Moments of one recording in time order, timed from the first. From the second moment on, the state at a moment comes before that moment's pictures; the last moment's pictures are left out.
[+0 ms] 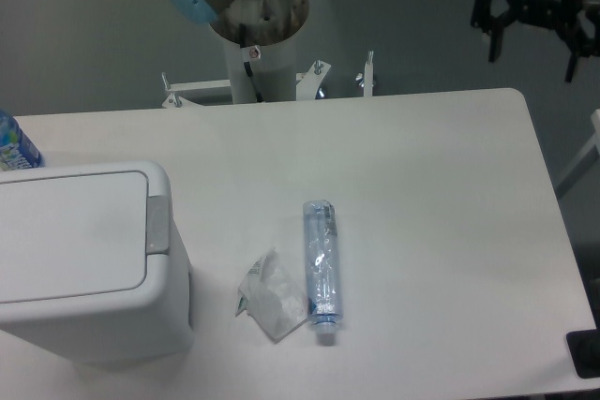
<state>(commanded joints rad) 2.86 -1.71 -1.27 -1.43 1.45 1.48</state>
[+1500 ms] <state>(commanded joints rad) 2.62 -1.70 -1.34 -1.23 1.41 0.63</state>
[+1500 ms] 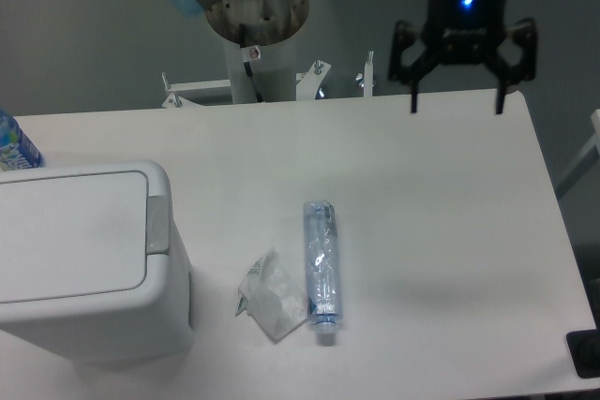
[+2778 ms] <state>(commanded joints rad) 2.53 -1.80 -1.29 -1.12 1.21 0.11</state>
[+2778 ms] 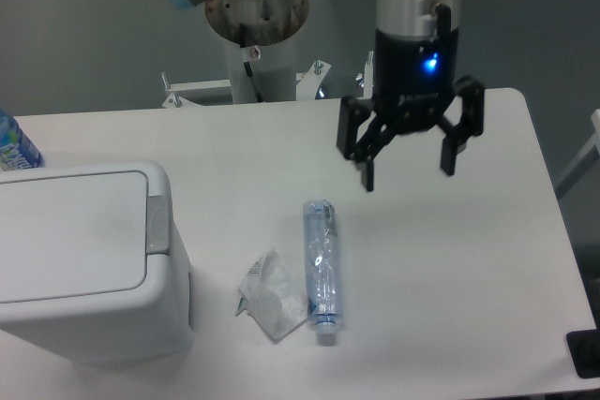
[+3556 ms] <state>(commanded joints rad) 2.42 -1.81 -1.33 -1.13 1.22 0.07</state>
